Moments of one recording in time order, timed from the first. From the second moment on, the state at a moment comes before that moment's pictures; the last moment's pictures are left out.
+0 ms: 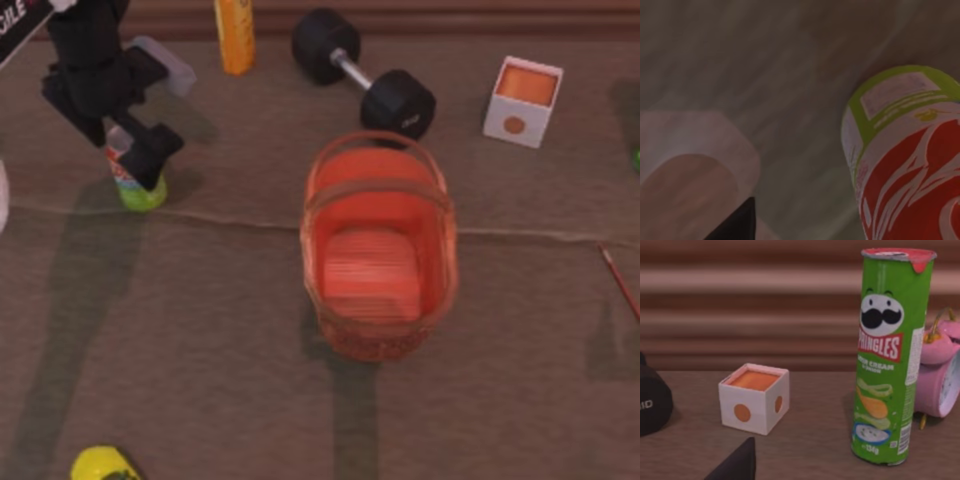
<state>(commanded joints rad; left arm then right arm) -0.15 2.56 2.36 -1.37 0.01 0.67 0.00 0.00 0.00 0.00 0.00 0.00</state>
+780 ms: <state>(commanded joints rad) -0.15 2.55 2.29 -1.31 0.01 0.67 0.00 0.00 0.00 0.00 0.00 0.00</state>
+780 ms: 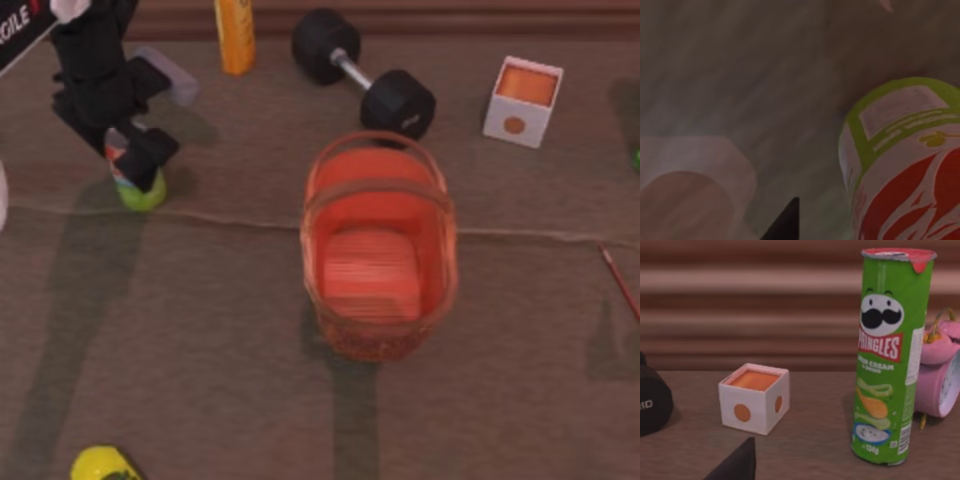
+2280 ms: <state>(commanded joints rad) -0.19 2.49 2.11 -0.96 0.26 0.56 0.00 0.00 0.00 0.00 0.00 0.00</state>
